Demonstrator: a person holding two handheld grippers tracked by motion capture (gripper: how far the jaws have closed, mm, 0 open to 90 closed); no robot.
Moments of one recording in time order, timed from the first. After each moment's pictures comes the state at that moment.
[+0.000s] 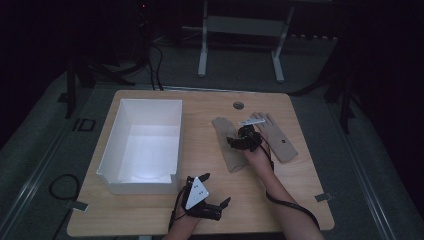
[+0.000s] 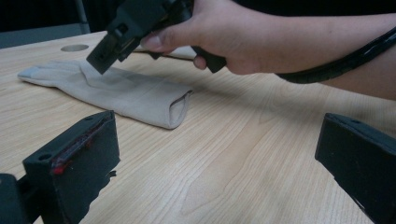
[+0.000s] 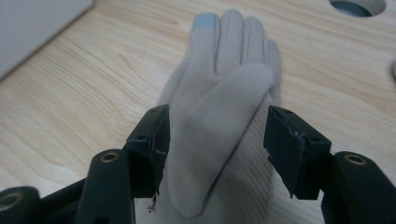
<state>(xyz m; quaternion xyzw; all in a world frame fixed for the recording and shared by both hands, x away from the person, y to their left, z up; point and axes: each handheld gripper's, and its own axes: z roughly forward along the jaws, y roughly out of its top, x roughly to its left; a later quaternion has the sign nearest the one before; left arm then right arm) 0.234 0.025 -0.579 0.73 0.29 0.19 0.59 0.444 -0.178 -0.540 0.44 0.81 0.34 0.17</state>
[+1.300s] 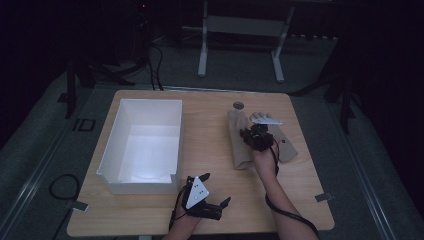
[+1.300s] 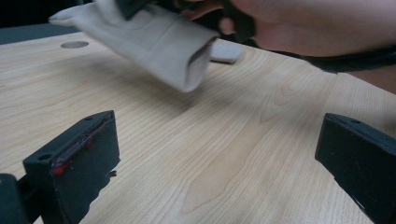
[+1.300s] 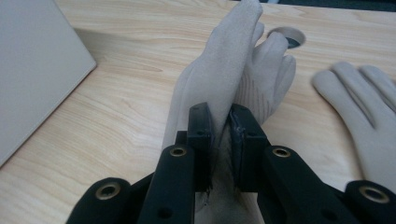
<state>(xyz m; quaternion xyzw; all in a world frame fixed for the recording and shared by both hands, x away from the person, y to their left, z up) 0.235 0.025 -0.578 0.73 0.29 0.19 0.58 0.411 -0.198 -0.498 0.49 0.75 0.39 0.21</state>
